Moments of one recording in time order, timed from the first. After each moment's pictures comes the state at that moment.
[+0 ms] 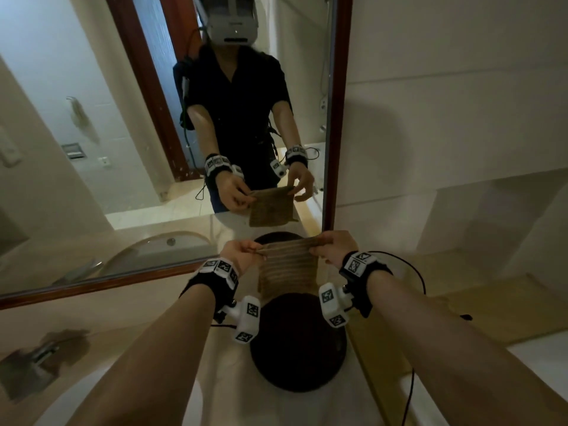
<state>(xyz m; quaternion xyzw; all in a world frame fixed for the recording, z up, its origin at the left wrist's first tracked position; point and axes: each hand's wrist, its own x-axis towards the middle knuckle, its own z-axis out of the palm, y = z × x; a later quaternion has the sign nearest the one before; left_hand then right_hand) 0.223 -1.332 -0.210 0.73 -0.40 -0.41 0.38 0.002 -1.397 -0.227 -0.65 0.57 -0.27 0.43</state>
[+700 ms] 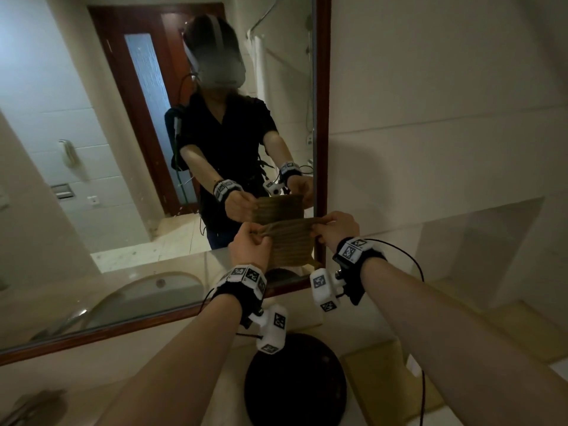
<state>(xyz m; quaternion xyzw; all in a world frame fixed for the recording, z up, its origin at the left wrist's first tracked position) 0.178 -1.371 -0.138 0.71 -0.47 -0.13 0.51 0.007 -1.443 -0.128 -0.59 0.61 -0.40 0.34</state>
